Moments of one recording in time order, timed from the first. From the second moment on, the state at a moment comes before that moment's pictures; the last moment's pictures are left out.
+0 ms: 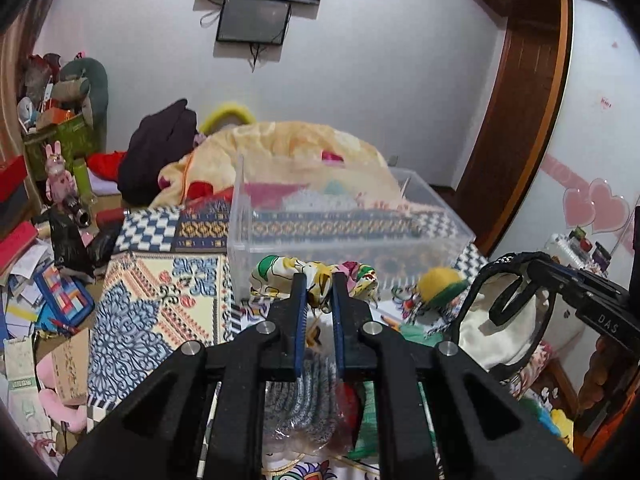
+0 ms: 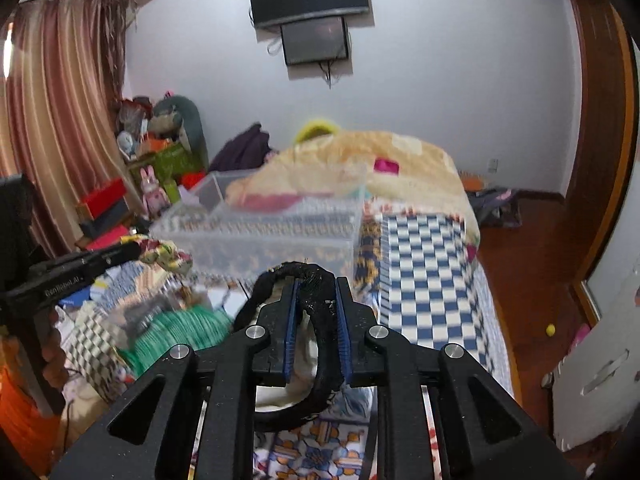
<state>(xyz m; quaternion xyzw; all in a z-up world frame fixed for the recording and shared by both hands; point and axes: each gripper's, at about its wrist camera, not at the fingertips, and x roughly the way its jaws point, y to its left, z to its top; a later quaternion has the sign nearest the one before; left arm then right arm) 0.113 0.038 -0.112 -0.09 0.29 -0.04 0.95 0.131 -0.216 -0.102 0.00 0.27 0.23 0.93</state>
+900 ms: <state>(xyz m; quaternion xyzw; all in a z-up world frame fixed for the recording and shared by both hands) 0.172 0.051 -0.068 -0.05 0.24 -0.02 0.97 0.192 -0.174 -0.048 0.02 0.16 0.20 0.97</state>
